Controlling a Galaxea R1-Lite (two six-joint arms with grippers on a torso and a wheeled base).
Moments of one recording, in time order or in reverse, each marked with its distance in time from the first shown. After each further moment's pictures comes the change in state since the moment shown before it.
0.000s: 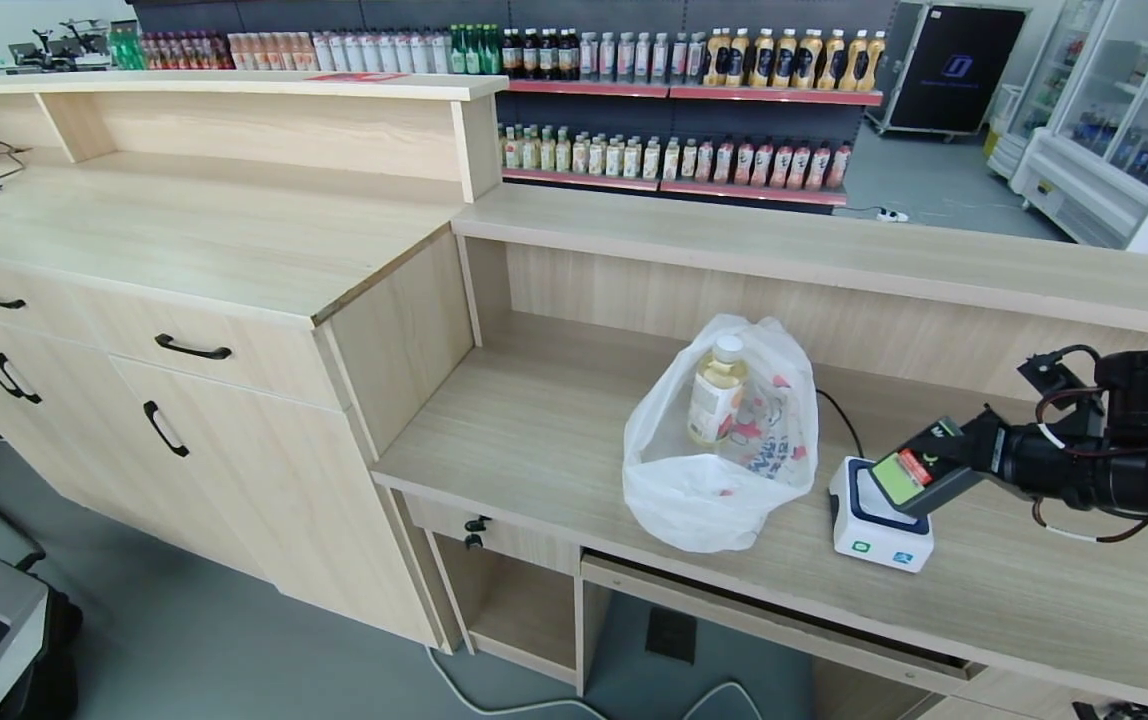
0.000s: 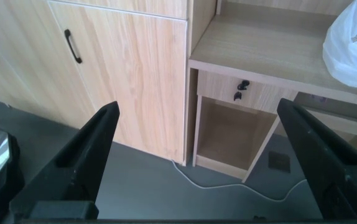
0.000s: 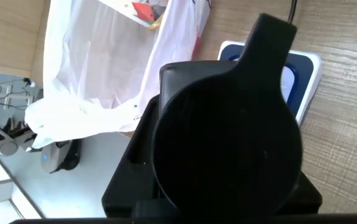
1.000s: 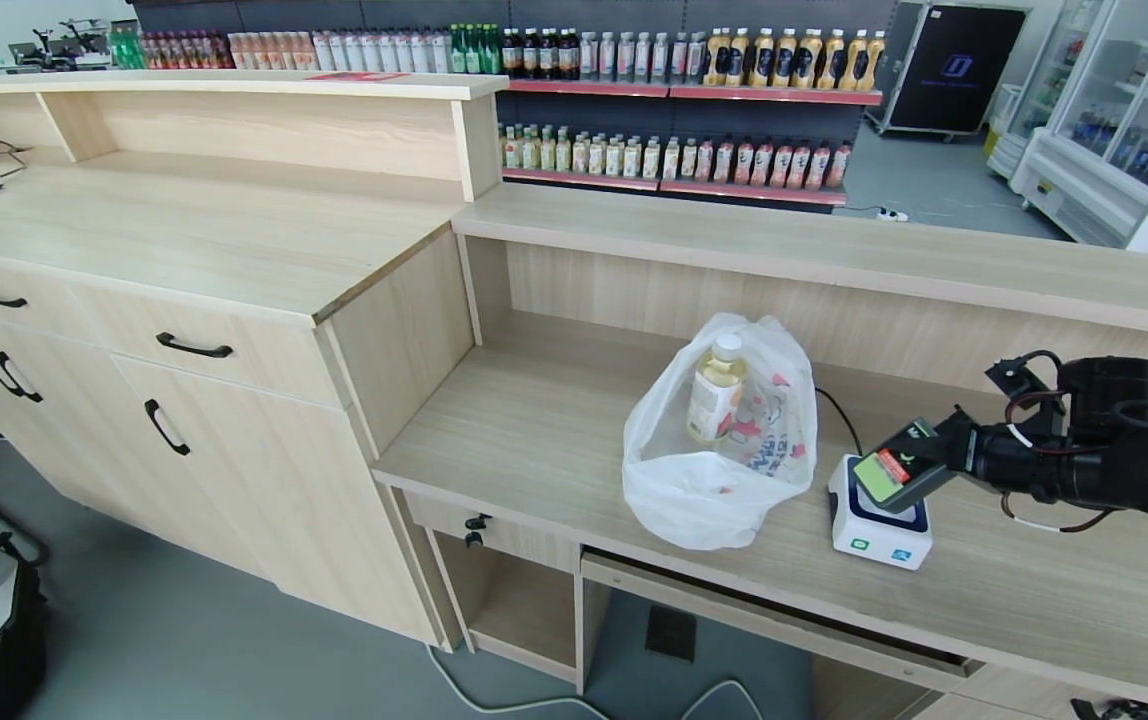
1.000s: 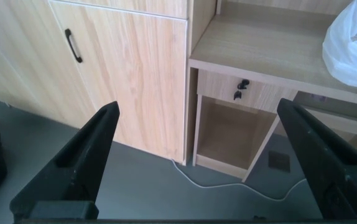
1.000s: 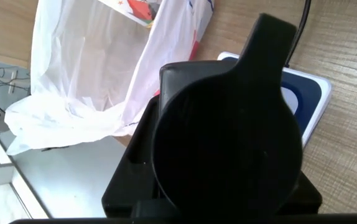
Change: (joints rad) left arm 0.001 0.000 0.000 0.000 0.000 0.000; right arm 0.002 0.136 -0.113 -0.007 0.060 -0.046
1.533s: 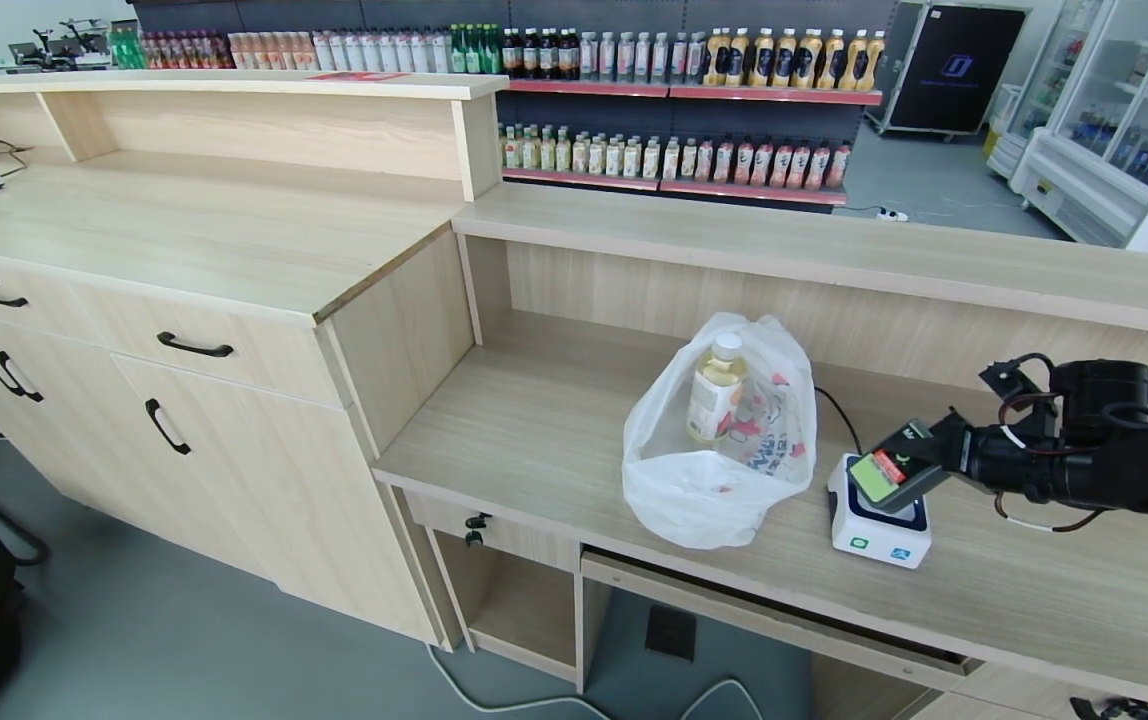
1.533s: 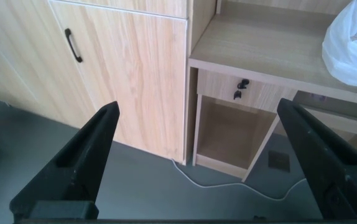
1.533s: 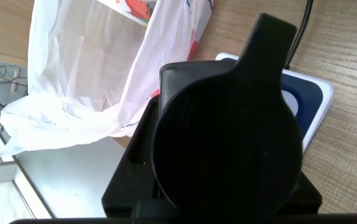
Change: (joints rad) left arm -0.001 0.000 0.000 0.000 0.000 0.000; right arm 0.000 0.033 -0.024 -0.003 0.013 0.000
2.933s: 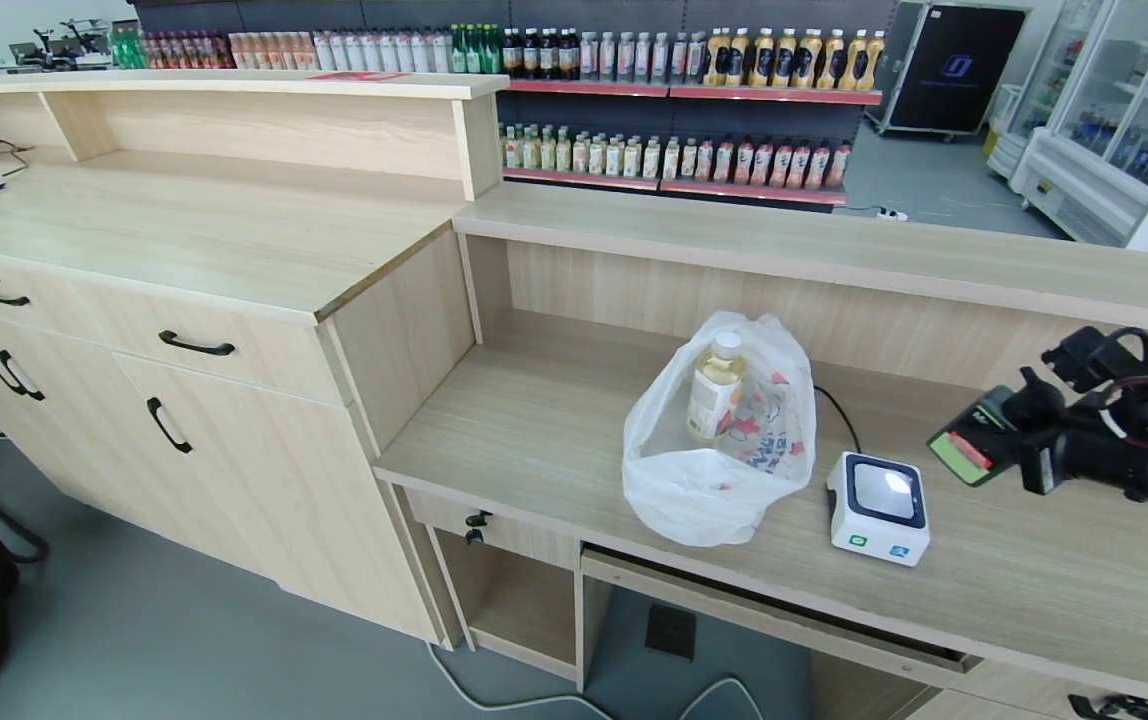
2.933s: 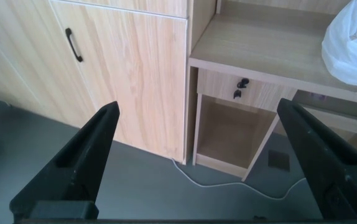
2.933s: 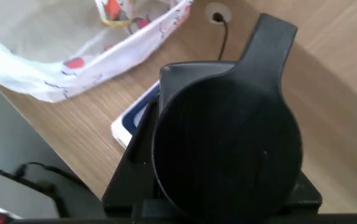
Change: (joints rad) left arm 0.001 0.000 0.000 0.000 0.000 0.000; right arm -0.052 -0.339 0.276 -0.157 -0.157 -0.724
